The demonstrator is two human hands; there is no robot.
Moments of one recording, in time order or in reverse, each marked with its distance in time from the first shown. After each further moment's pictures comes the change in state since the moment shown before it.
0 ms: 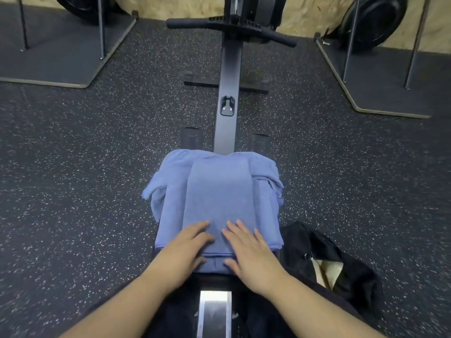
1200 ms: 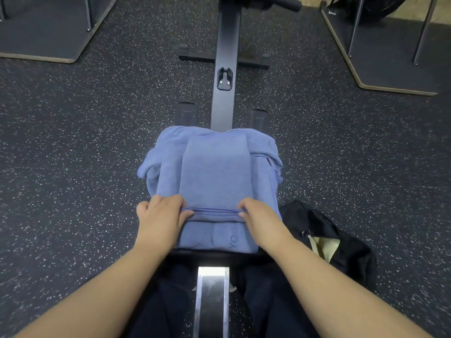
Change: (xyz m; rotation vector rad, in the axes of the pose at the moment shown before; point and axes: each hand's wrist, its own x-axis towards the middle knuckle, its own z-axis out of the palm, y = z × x) left_hand 0.008 -0.006 -0.007 0.276 0.289 -0.416; right_hand 0.016 0.030 -0.007 0.118 0.130 0.120
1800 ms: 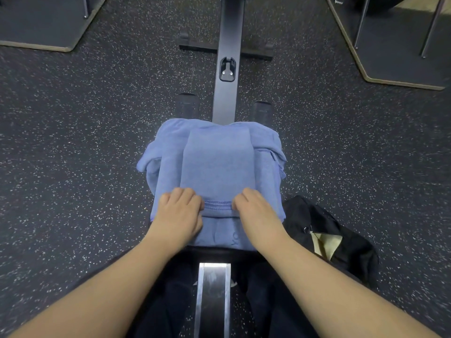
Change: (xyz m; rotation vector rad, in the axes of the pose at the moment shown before) left_hand 0.005 0.010 0.021 0.102 0.240 0.400; right_hand 0.006 -0.012 0.016 -0.141 0.197 -0.151
